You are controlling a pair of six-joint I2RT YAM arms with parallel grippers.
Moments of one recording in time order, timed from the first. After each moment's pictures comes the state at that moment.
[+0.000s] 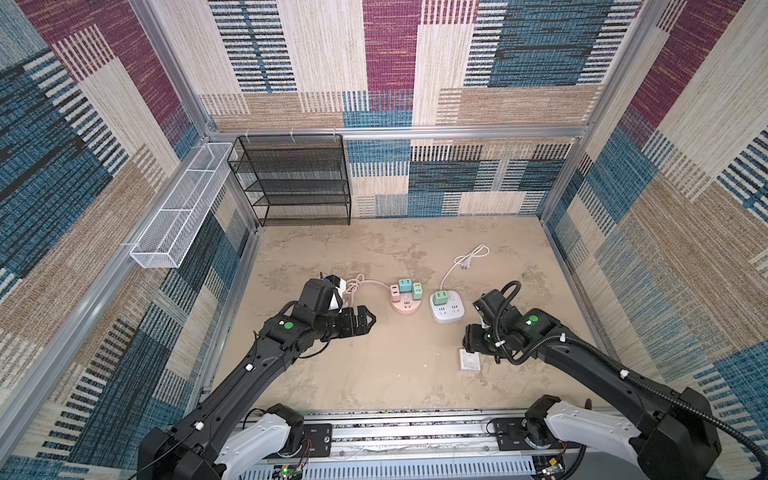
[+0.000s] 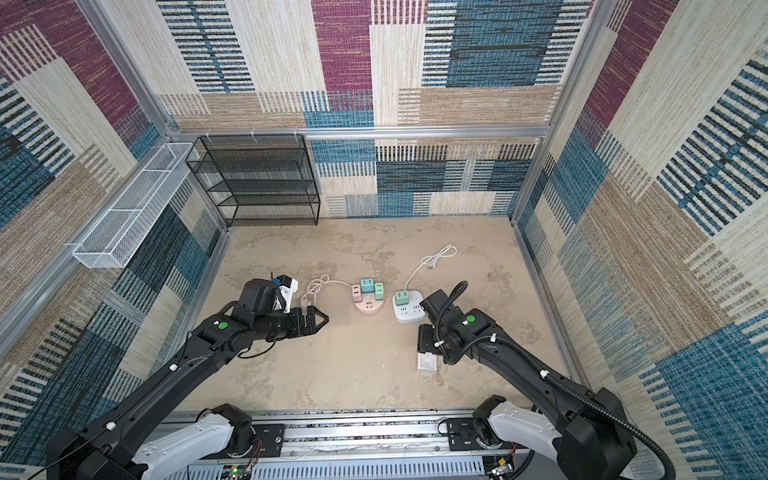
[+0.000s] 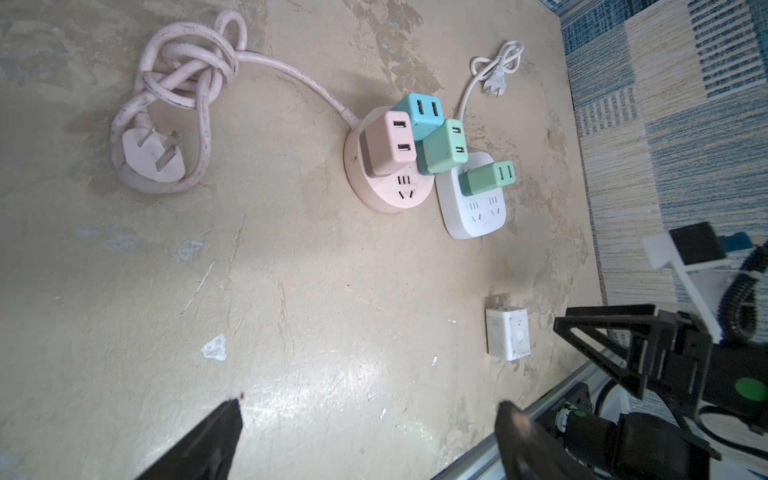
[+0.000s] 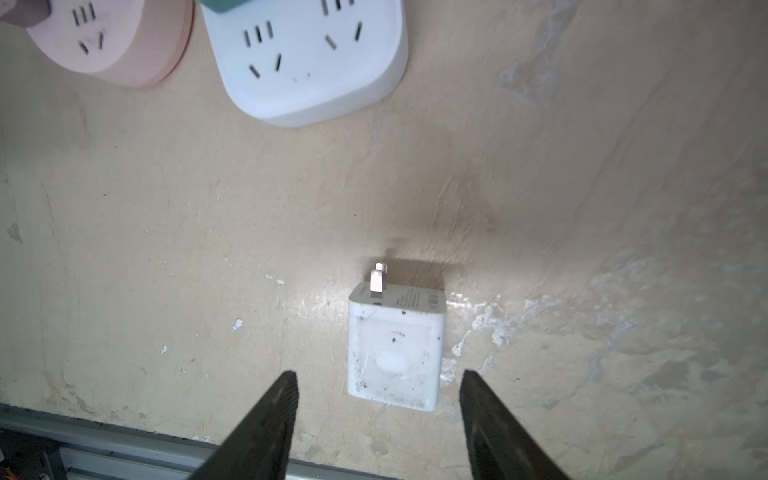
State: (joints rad) left arm -0.45 1.03 0.82 -0.63 0.30 -0.57; right arm 0.60 1.09 0.76 -0.89 -0.01 0.69
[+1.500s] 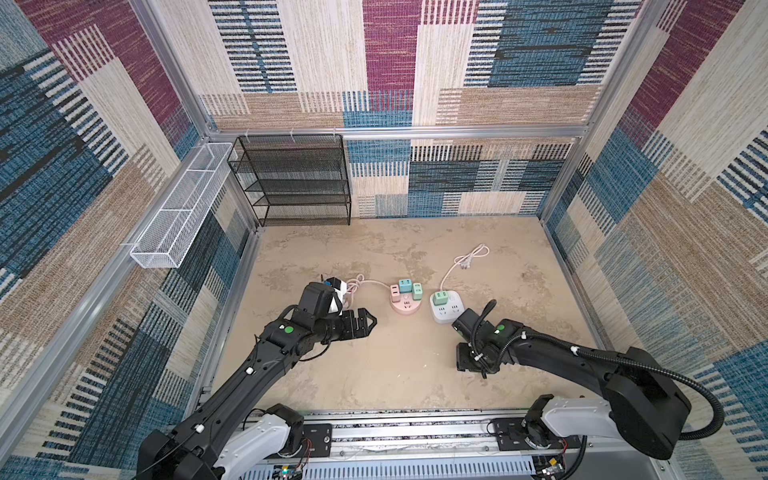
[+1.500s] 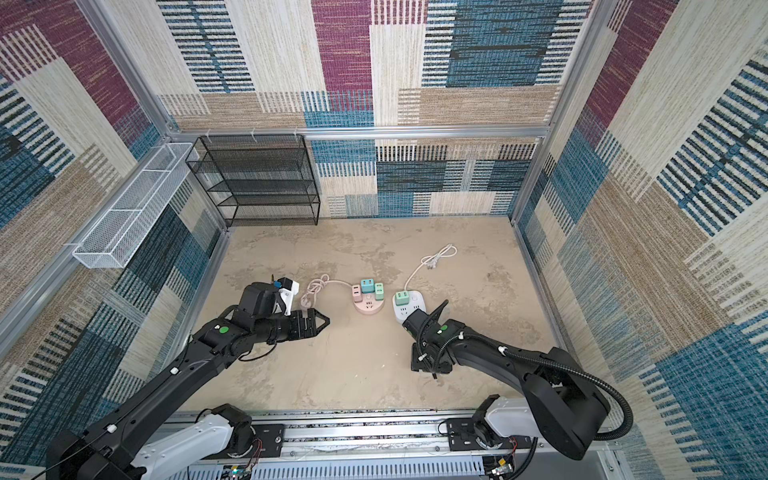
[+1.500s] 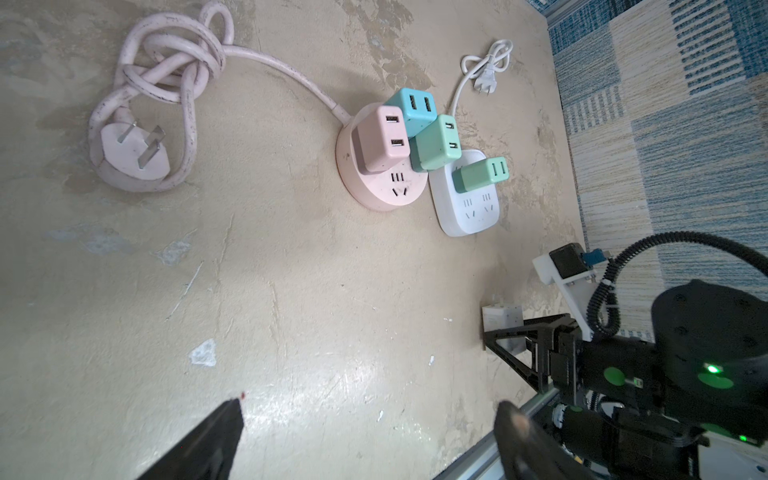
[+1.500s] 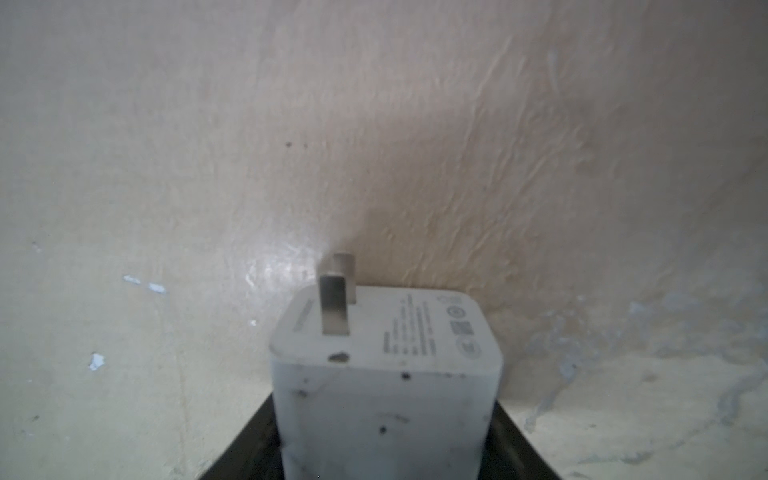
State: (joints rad) left arm -0.45 1.01 0.77 -0.59 0.32 -0.57; right arm 0.71 1.29 0.64 -0.74 0.03 0.78
